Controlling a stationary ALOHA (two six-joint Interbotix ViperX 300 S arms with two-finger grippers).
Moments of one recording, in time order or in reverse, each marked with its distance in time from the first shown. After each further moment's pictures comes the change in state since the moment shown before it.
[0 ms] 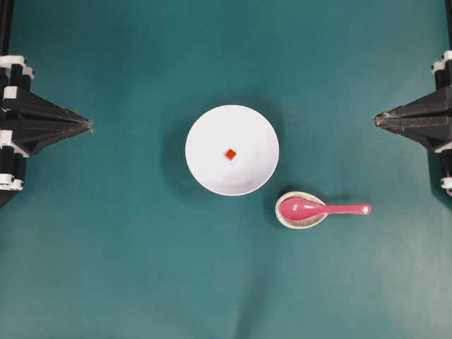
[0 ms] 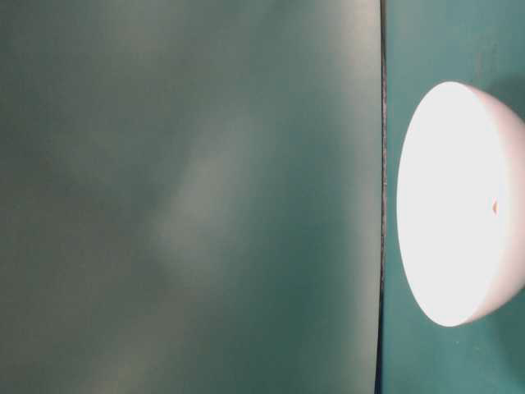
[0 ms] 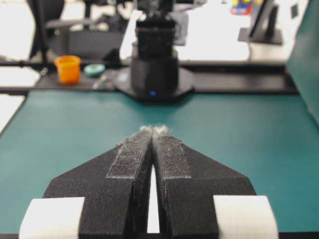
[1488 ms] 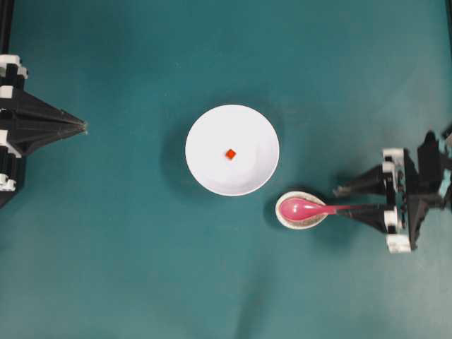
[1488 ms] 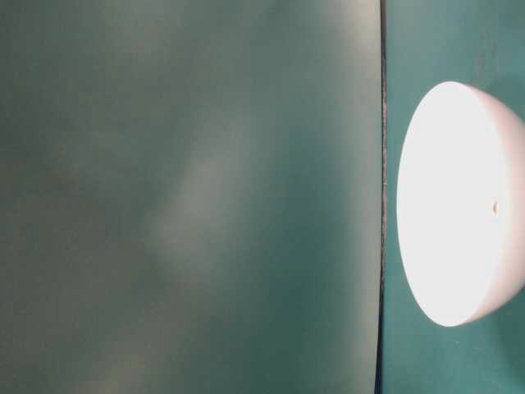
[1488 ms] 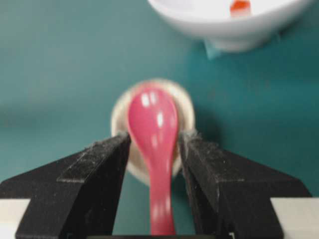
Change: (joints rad) left arm -0.003 -0.046 -0.028 0.009 0.138 -0.021; right arm 0.627 0.936 0.190 0.703 -0.790 0.178
